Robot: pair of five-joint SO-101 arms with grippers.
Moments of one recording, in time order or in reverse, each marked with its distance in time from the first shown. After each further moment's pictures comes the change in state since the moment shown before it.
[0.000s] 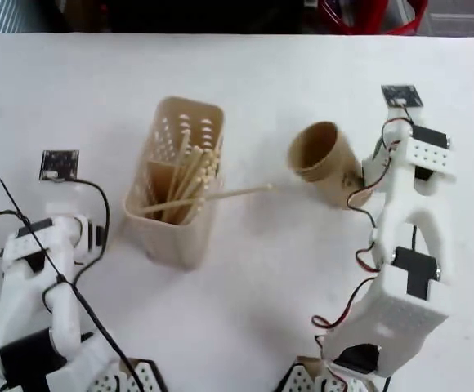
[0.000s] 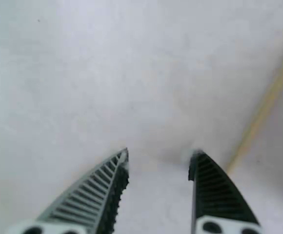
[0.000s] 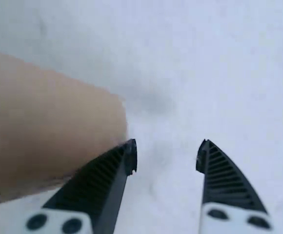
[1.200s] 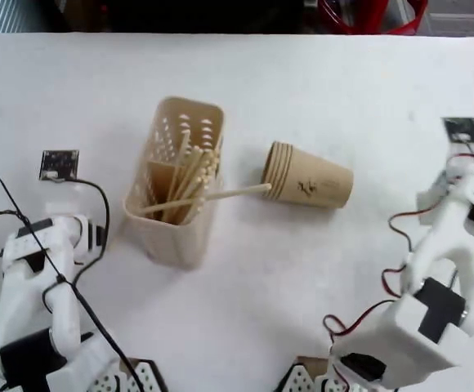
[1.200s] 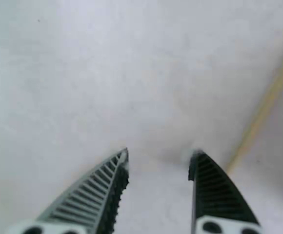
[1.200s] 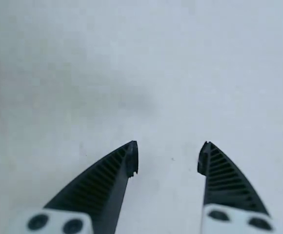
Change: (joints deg) left arm 0.0 0.0 0.0 0.0 0.0; right arm 13.0 -11.3 11.3 -4.5 11.3
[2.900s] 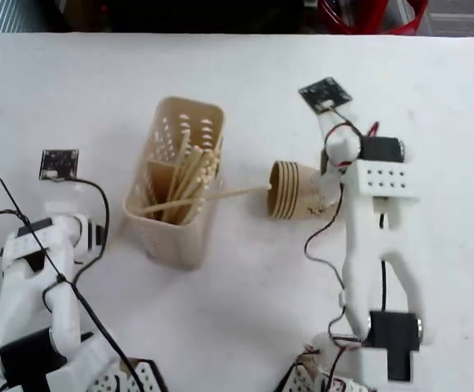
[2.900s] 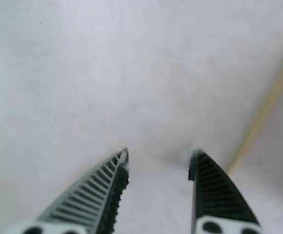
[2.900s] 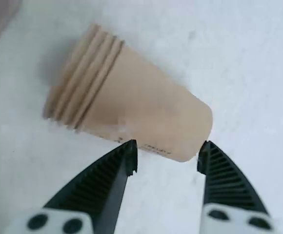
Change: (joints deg) left arm 0.0 0.1 -0.2 0.0 0.0; right arm -27.3 -11.7 1.8 10.4 -4.4
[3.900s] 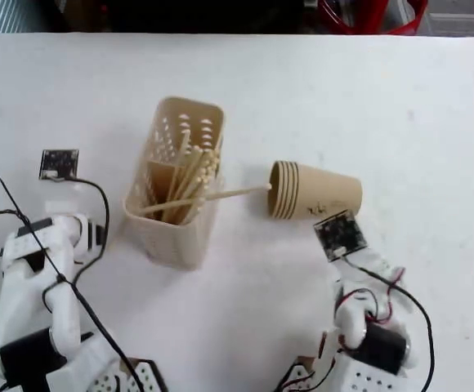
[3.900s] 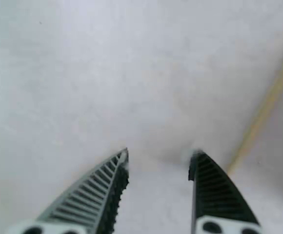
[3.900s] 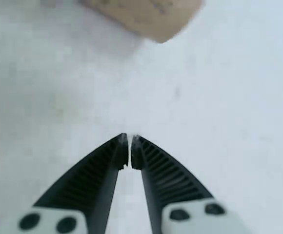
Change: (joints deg) left arm 0.0 0.0 -0.1 0.0 0.0; right arm 16.8 -95.0 64.4 2.6 15.5
